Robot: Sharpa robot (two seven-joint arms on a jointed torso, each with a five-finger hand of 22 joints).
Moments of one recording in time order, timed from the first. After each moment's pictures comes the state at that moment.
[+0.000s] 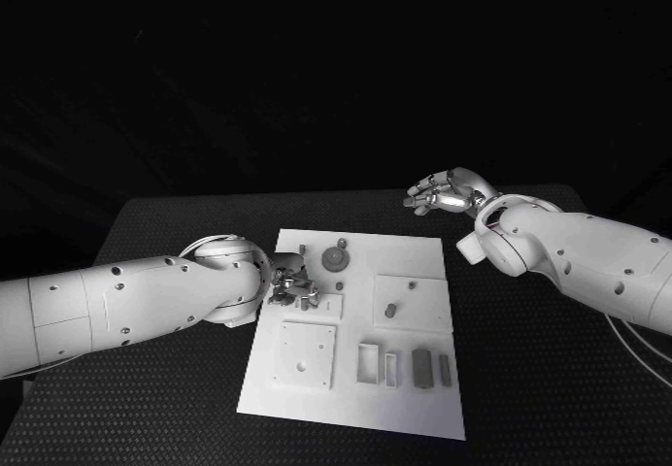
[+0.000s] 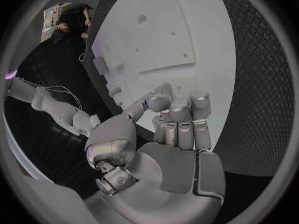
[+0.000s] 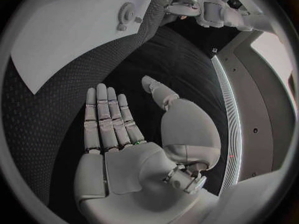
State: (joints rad) left arm 1.33 -0.74 -0.24 1.50 -1.15 0.03 -0.43; left_hand 0.61 0.12 0.73 -0.28 0.36 1.07 0.06 0.36 0.70 1.43 -0.11 0.96 0.80 1.28 -0.18 1.28 0.82 0.07 1.04 -0.17 1.06 1.31; right arm 1.25 -0.66 -0.01 1.15 -0.72 -0.31 0.08; right_hand 0.99 -0.15 0.55 -0.24 0.25 0.72 0.19 0.35 0.40 0.93 0.17 0.35 0.07 0.93 0.13 0.34 0.49 0.23 0.72 0.23 0.21 0.95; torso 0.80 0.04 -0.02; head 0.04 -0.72
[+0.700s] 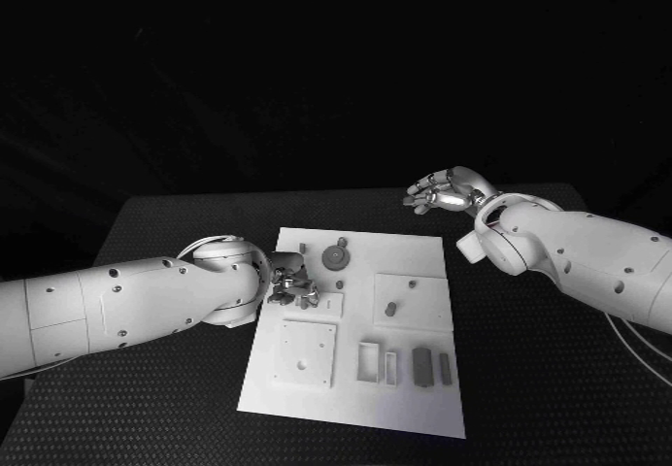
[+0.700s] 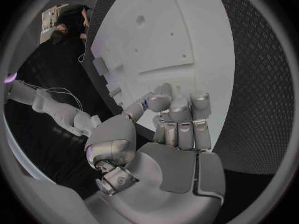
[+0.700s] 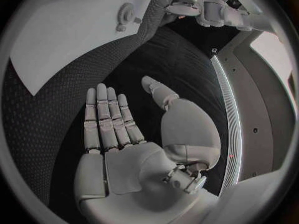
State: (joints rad) left arm 1.33 -0.75 -0.24 1.51 -1.17 0.01 -0.42; left_hand 0.61 0.12 0.73 -0.28 0.38 1.07 0.06 0.36 0.70 1.43 -0.11 0.97 0.80 1.28 -0.17 1.29 0.82 0.07 1.04 -0.17 1.07 1.31; right arm 1.25 -0.66 -0.01 1.15 -0.72 -0.31 0.08; right_hand 0.99 -0.15 0.54 -0.23 0.26 0.72 0.19 0.35 0.39 0.93 0.17 0.34 0.07 0.93 0.13 0.34 0.49 0.23 0.72 0.23 0.21 0.95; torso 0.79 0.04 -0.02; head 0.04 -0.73
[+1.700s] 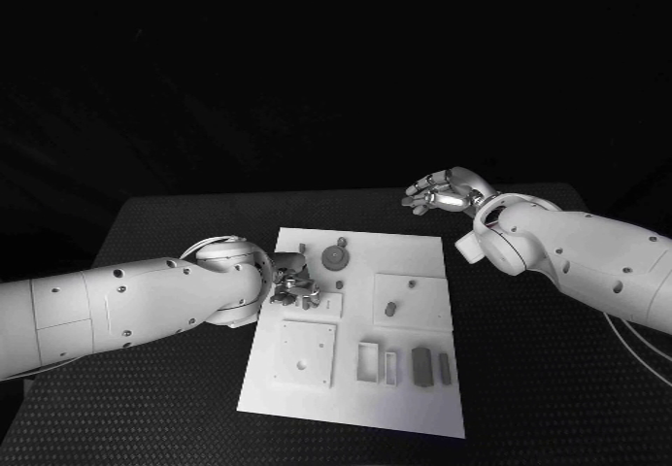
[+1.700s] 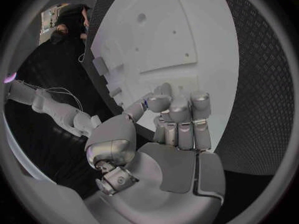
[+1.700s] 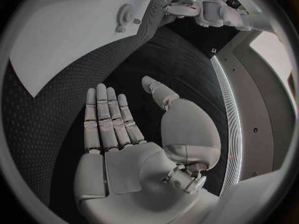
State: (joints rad) left arm 1.32 -0.74 -0.24 1.50 -1.17 0.01 -0.42; left_hand 0.61 0.13 0.73 -0.28 0.37 1.08 0.06 0.36 0.70 1.43 -0.11 0.98 0.79 1.29 -0.17 1.29 0.81 0.06 1.04 -0.17 1.07 1.31; right arm 1.25 -0.66 -0.01 1.15 -0.72 -0.30 0.08; right_hand 0.99 -0.15 0.54 -0.23 0.26 0.72 0.19 0.35 0.39 0.93 0.17 0.34 0.07 0.93 0.14 0.34 0.49 0.23 0.72 0.23 0.20 0.95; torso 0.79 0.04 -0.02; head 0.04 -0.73
